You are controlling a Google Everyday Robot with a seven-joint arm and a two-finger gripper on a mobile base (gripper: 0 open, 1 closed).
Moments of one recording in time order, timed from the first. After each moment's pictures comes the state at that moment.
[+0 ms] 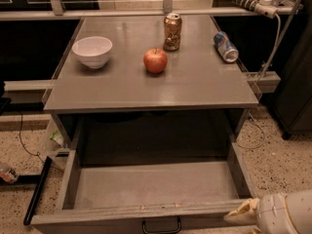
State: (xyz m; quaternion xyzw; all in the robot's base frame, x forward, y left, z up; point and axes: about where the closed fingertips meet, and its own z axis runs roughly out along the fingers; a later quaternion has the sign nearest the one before) arm 0.290 -0.196 0.669 -0.60 0.74 0.19 0.24
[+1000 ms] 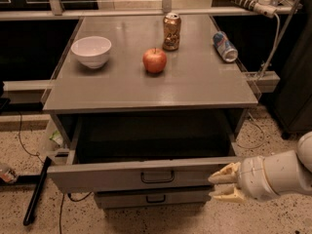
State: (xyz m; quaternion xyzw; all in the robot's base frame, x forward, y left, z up) arm 0.376 -0.178 0.683 -0.62 0.71 0.17 0.29
